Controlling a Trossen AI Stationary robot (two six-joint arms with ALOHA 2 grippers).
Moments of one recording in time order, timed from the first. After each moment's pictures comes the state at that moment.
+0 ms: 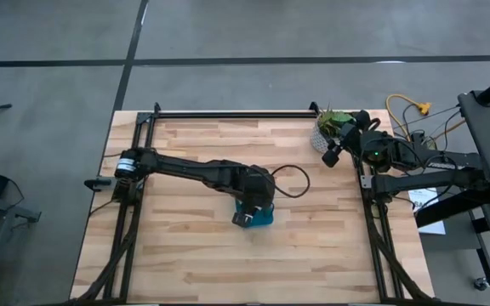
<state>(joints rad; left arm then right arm) -0.13 1.95 1.82 -0.92 0.00 0.25 -0.10 0.71 0.76 -0.45 0.71 -0.06</state>
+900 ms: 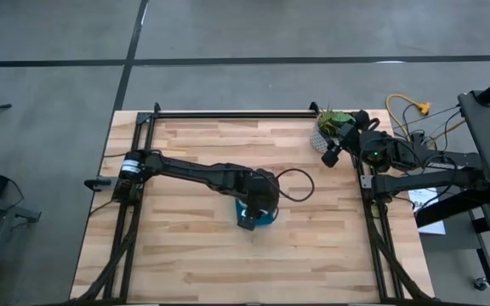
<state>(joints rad) -0.13 1.99 1.83 -0.84 0.02 0.27 -0.10 0.71 0.76 -0.44 0.71 -0.07</state>
